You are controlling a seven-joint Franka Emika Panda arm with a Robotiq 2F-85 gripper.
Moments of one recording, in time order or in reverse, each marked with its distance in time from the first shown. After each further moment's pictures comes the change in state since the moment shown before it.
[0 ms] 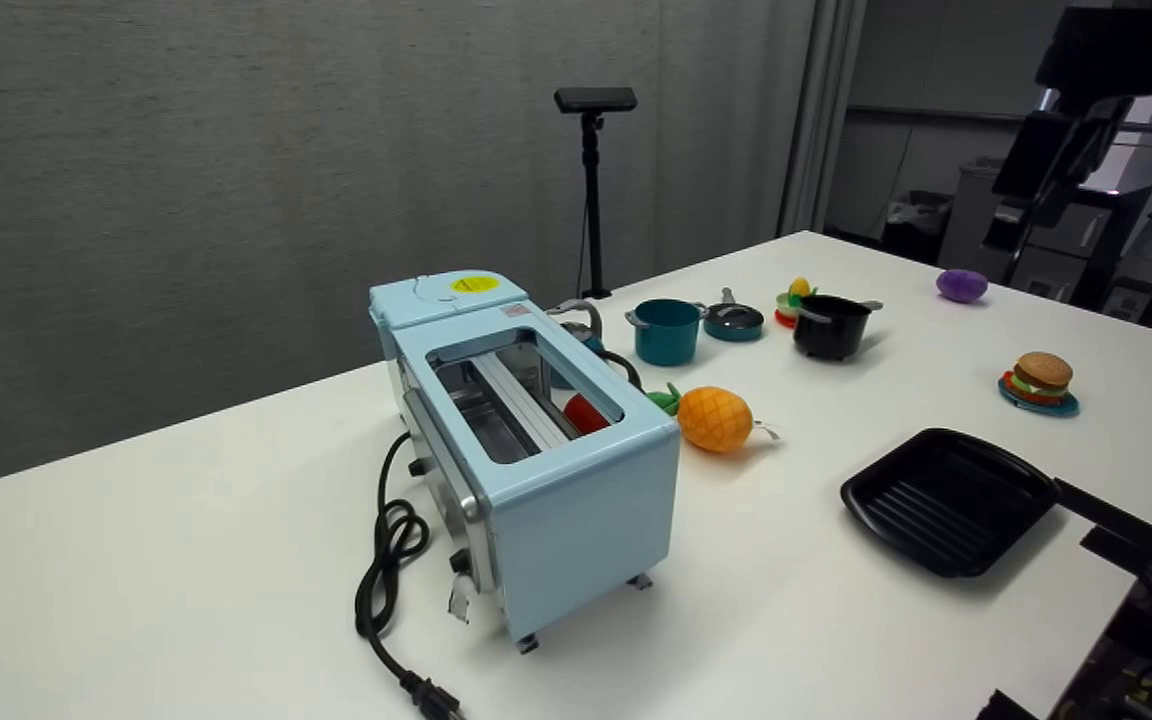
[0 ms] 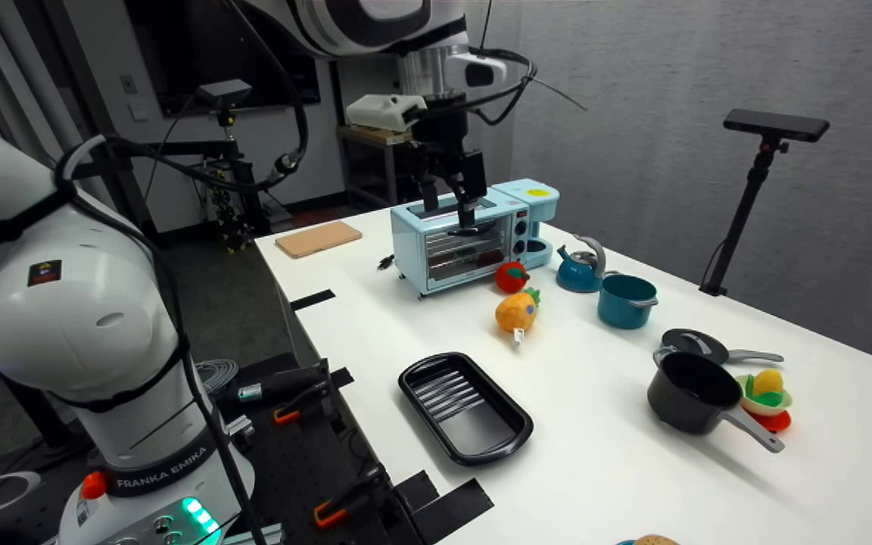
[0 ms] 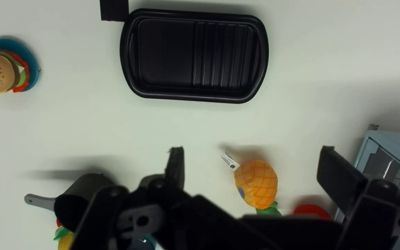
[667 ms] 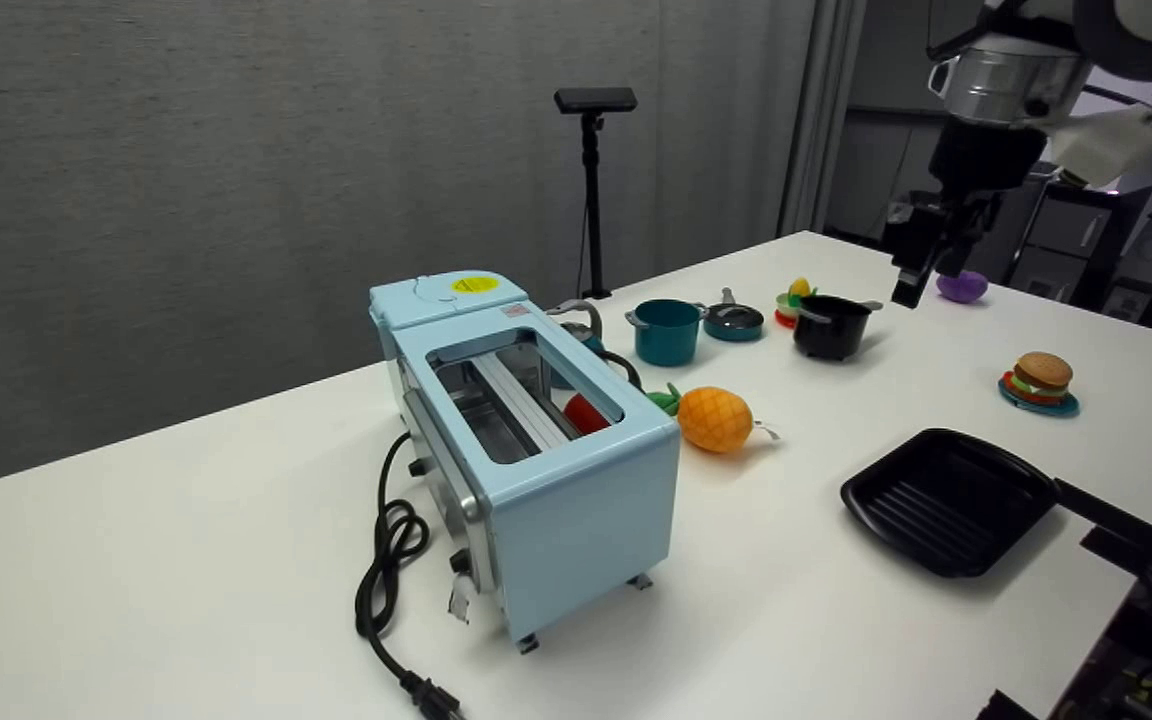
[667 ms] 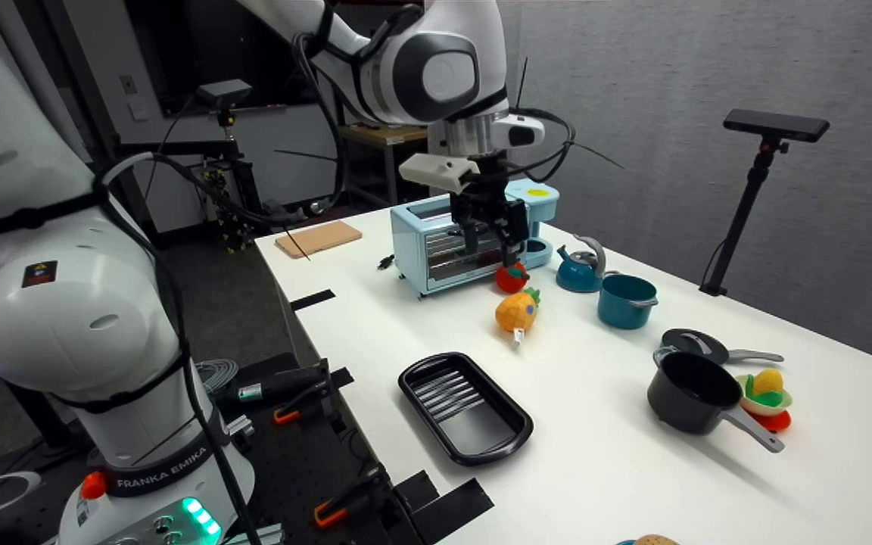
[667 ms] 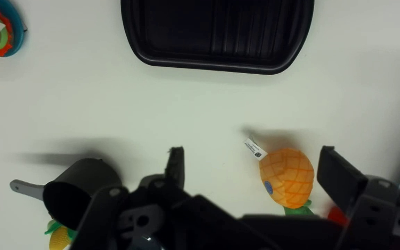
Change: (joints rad) arm -0.031 0.284 0.000 0.049 -0.070 0.257 0.012
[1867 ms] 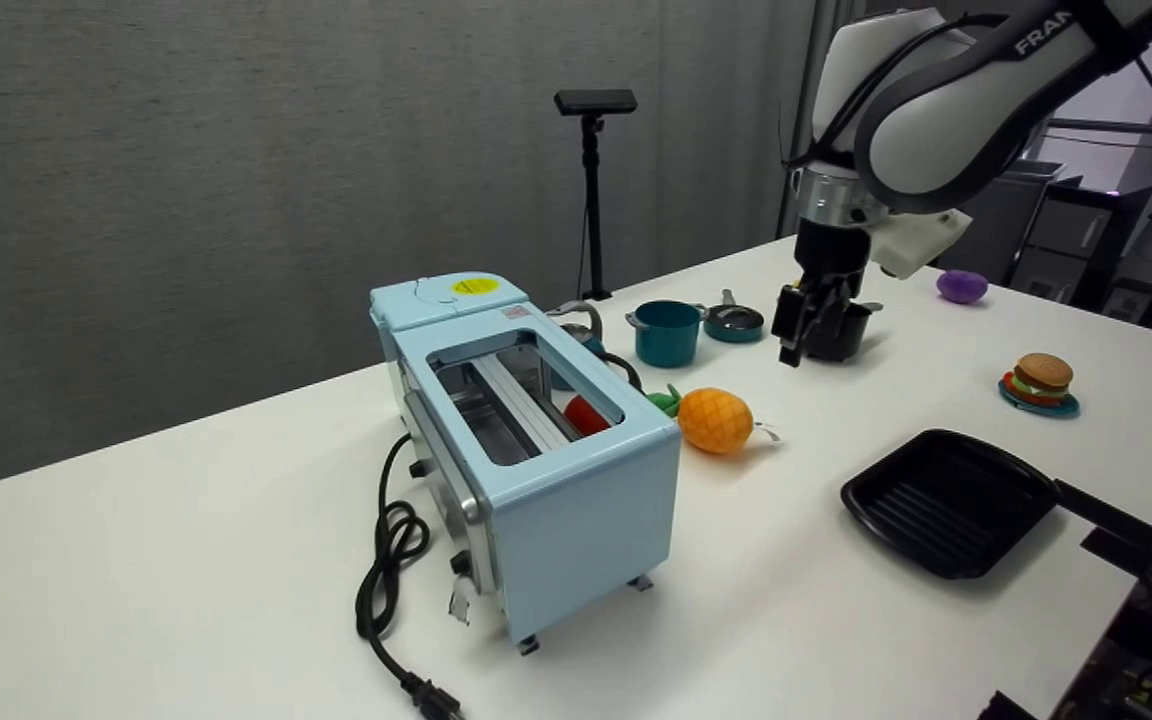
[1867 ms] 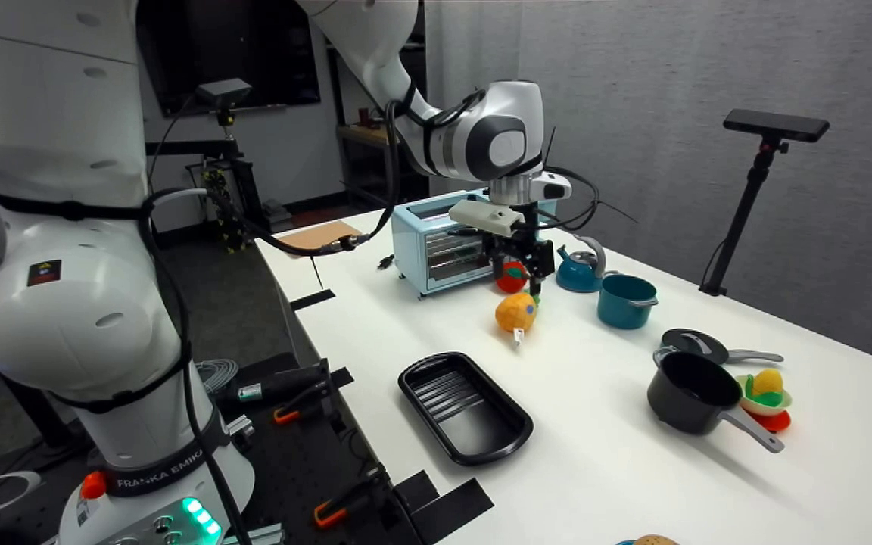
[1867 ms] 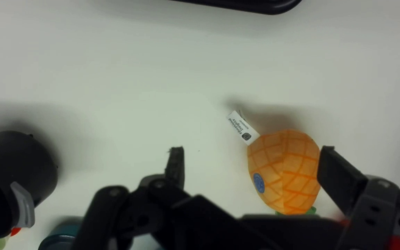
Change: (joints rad) arm 0.025 0.443 0.027 0.293 -0.006 0.093 -0.006
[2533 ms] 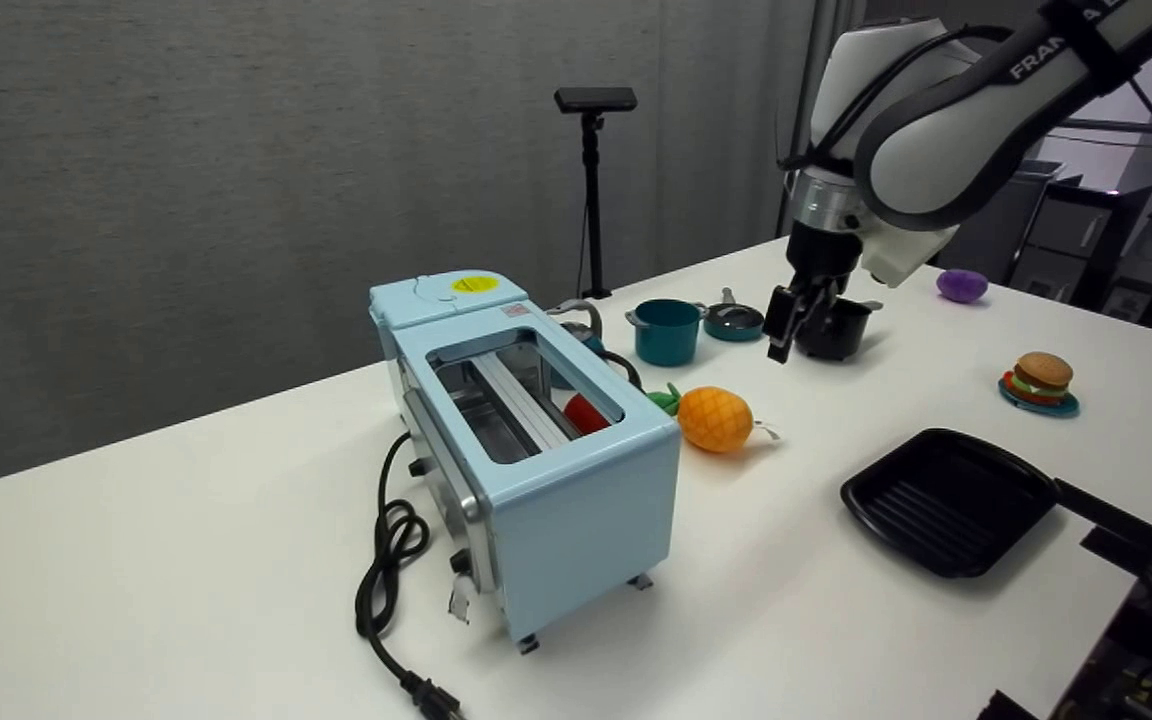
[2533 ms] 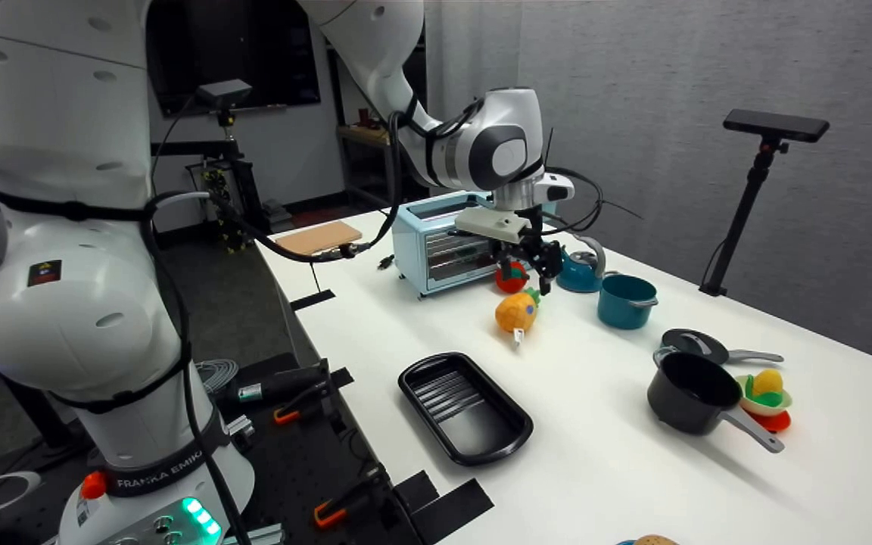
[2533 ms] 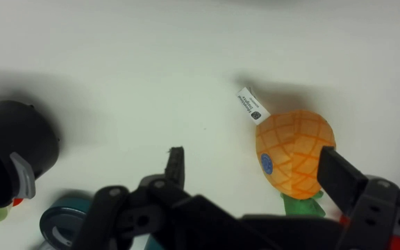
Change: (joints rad) arm 0.001 0.031 -0.007 0.000 -0.051 0.109 0.001
